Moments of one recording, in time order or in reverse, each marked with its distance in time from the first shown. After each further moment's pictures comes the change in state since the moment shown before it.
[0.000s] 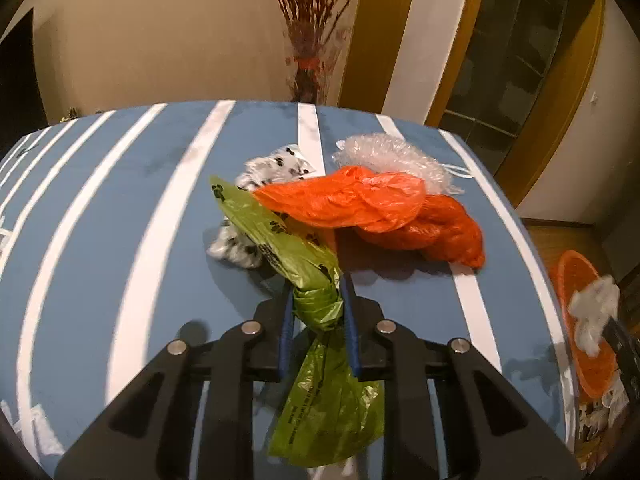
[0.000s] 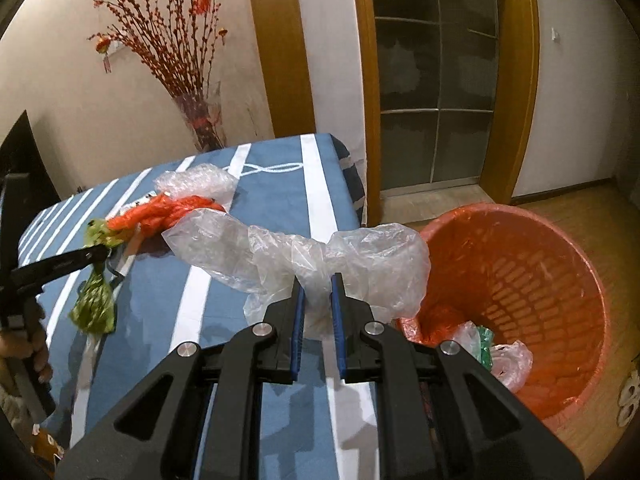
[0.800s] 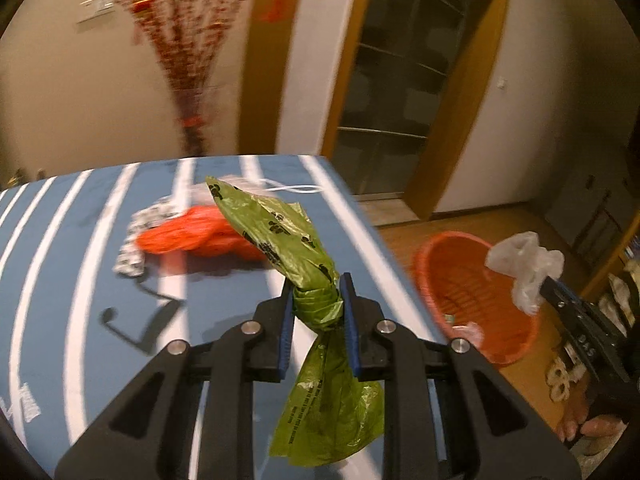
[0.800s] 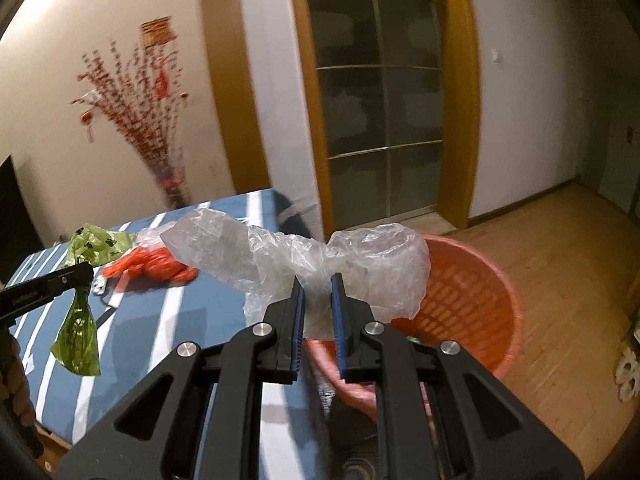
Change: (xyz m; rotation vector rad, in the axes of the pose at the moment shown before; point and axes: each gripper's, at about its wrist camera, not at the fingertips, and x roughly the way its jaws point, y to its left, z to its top) left arm -0.095 -0.131 -0.024 0.184 -0.102 -0.251; right arm -0.090 -0.064 -0.006 0.097 -0.169 -0.126
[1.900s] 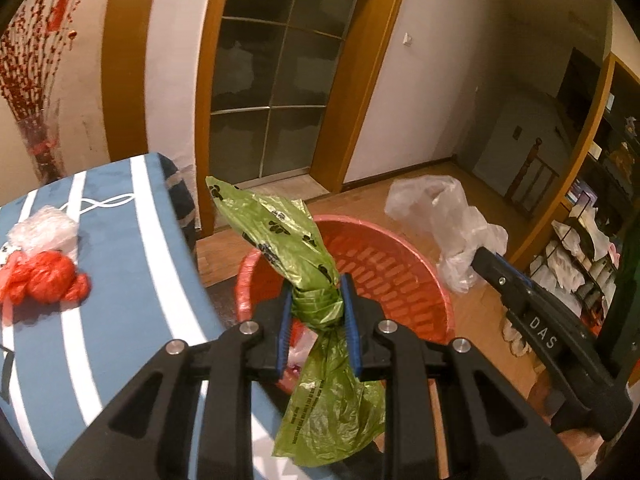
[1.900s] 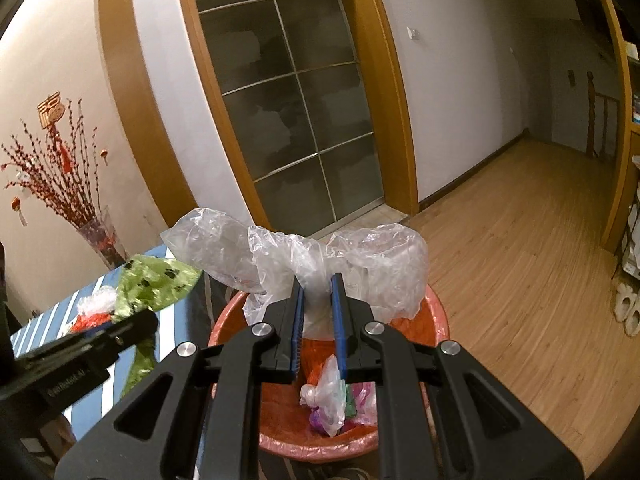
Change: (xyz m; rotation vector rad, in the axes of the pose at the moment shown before) left arm 0.095 -0.173 0.001 0.165 0.081 -0.262; right arm 0.015 -0.100 0.012 0.235 -0.039 -0.134
